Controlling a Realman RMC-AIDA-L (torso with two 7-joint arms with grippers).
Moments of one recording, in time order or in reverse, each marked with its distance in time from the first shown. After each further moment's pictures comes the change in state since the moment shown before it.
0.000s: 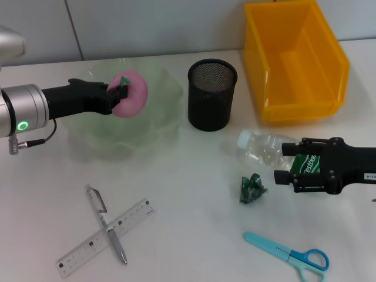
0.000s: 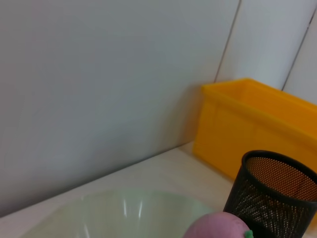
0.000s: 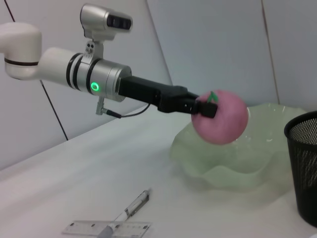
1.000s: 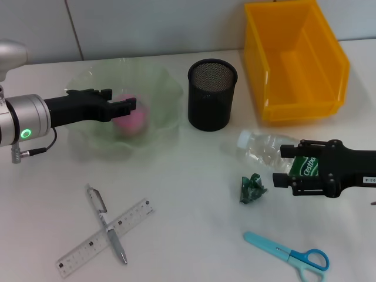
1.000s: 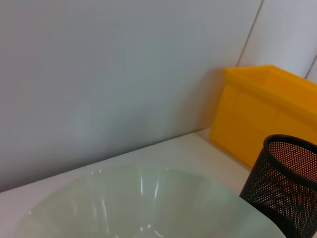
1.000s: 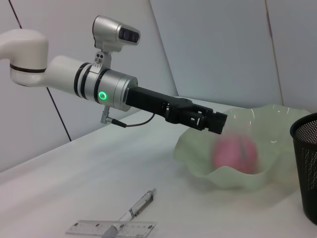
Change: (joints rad) left arm -0.001 -0.004 0.008 -0.047 0.004 -0.059 -0.024; right arm -0.008 0.008 0.003 0.002 0.001 -0.006 -0.018
